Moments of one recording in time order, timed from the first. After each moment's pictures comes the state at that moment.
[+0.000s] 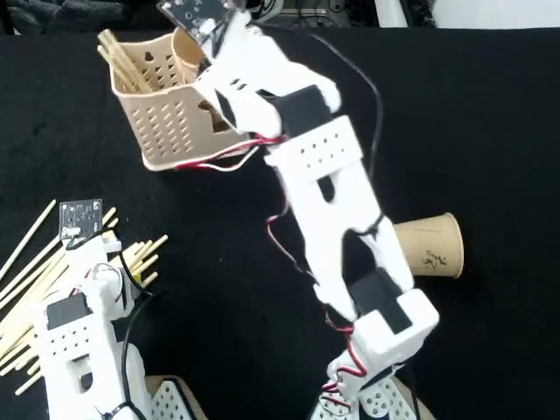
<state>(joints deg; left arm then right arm) -27.6 -65.9 84.3 52.6 -15.3 -28.4 9.8 -34.2 63.9 22.2</state>
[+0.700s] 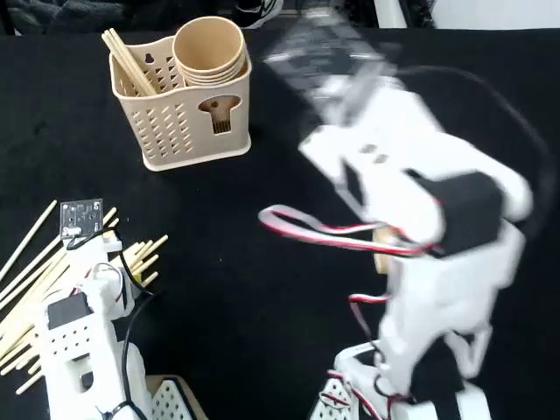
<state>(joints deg) -27.6 -65.9 84.3 52.6 -15.3 -11.7 -19.7 -33.8 99.3 30.4</state>
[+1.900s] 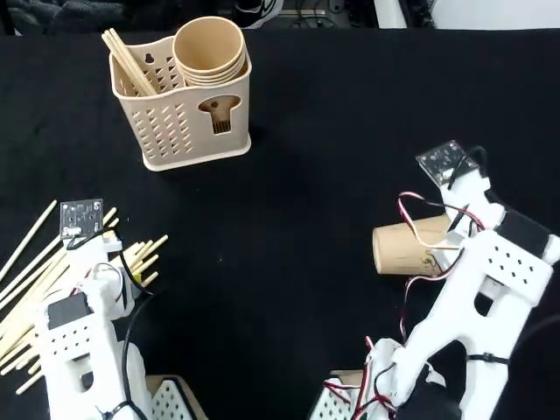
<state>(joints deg) -27.6 -65.9 84.3 52.6 -15.3 34.1 -31.8 38.4 75.6 57.2</state>
